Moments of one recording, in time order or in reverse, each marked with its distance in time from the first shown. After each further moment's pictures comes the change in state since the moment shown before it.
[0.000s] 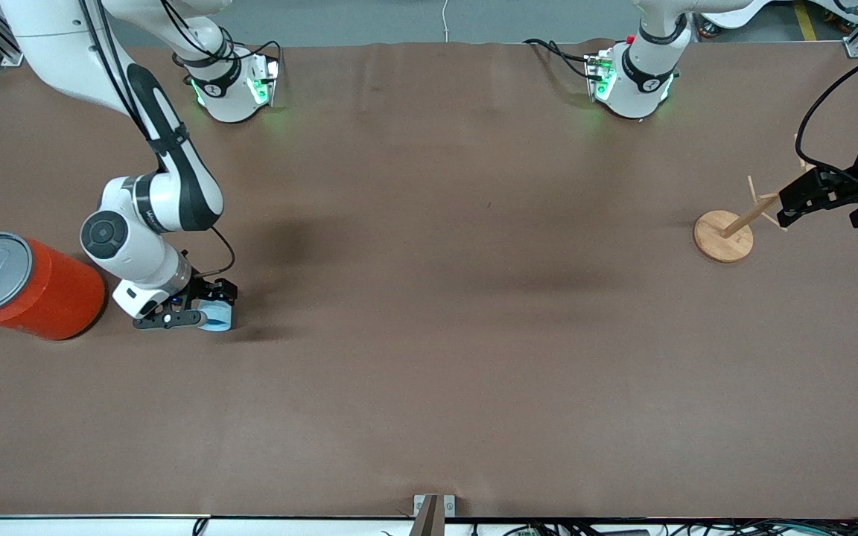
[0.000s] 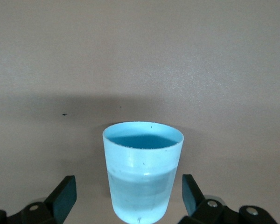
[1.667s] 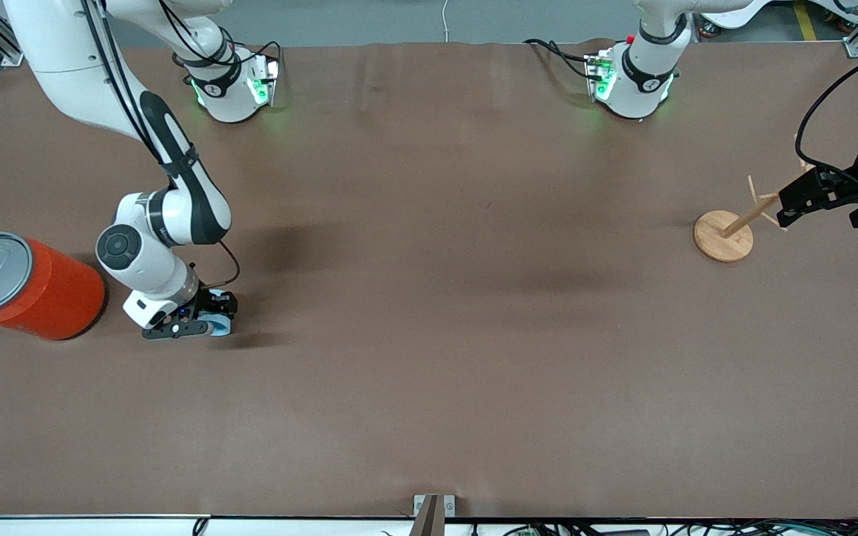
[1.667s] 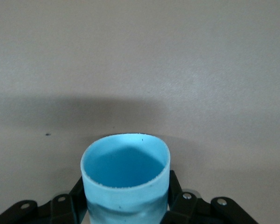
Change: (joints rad) left arm 0.000 0.000 0.000 0.000 0.000 0.000 0.000; right arm 0.003 0.079 -0.003 0.046 -0.001 0.044 -0.026
